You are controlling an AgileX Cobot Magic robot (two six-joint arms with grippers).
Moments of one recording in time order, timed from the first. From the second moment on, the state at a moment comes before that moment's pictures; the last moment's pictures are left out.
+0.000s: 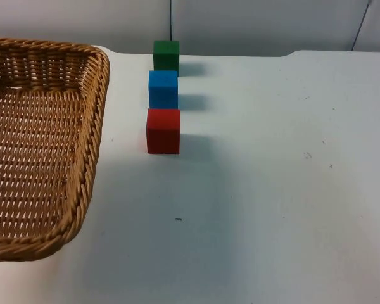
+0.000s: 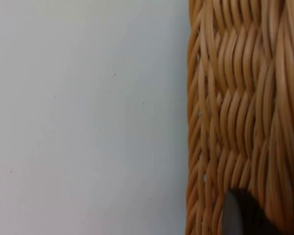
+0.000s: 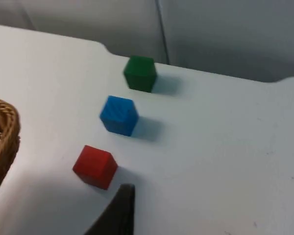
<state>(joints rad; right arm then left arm) 0.18 1.29 -1.18 0.43 0.67 -0.41 0.47 1.64 -0.90 -0.77 1.12 0.82</state>
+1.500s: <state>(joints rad) 0.56 2.66 -2.45 -0.04 0.84 0.42 0.47 1.64 -0.90 -0.77 1.12 0.82</state>
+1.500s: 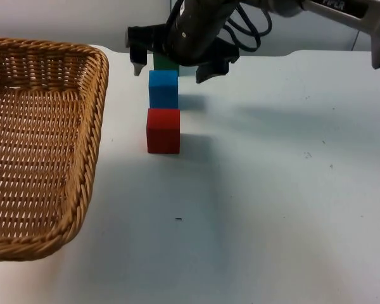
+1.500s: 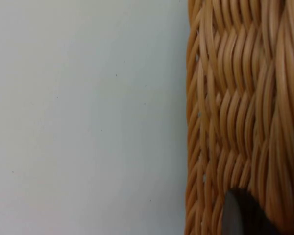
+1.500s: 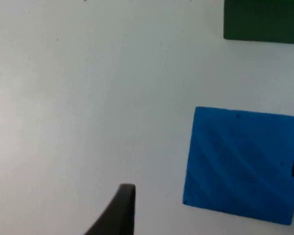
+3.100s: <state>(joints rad) 0.56 2.74 -2.45 -0.10 0.71 0.52 0.47 1.64 -0.90 -0.78 1.12 0.82</state>
